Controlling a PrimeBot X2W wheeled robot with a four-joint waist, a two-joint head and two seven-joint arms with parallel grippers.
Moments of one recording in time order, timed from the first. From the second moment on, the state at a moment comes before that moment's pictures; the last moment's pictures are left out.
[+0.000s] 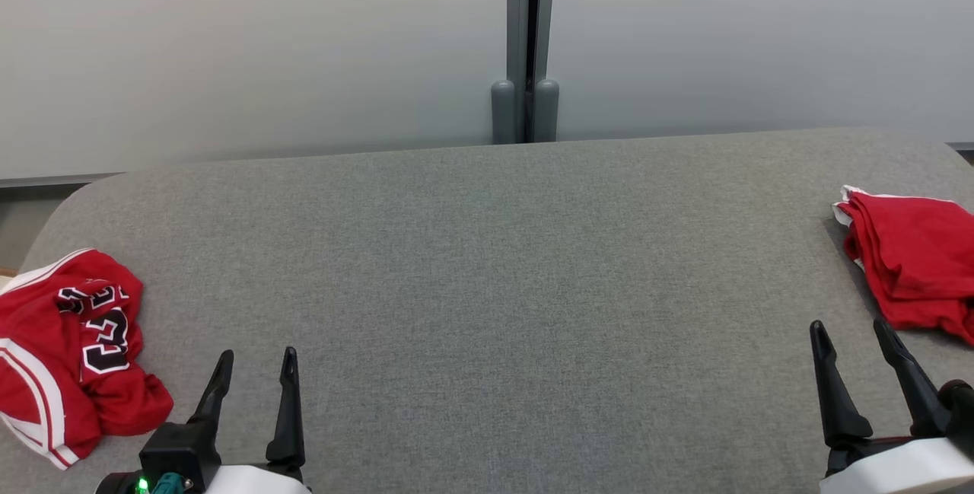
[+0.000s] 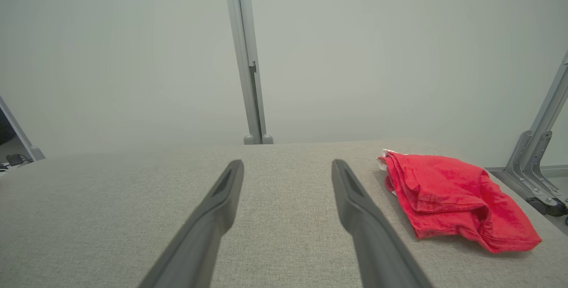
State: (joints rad) left arm 0.07 0.20 -0.23 0.09 -0.35 0.19 -0.21; right arm 0.13 -0.13 -0.03 -0.09 0.22 0.13 0.03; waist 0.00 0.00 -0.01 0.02
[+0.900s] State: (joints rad) left arm 0.05 0.21 -0.26 0.09 -0.36 0.19 -0.19; right arm 0.14 -0.10 -0.05 -0.12 0.20 0.13 0.05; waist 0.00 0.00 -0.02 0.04
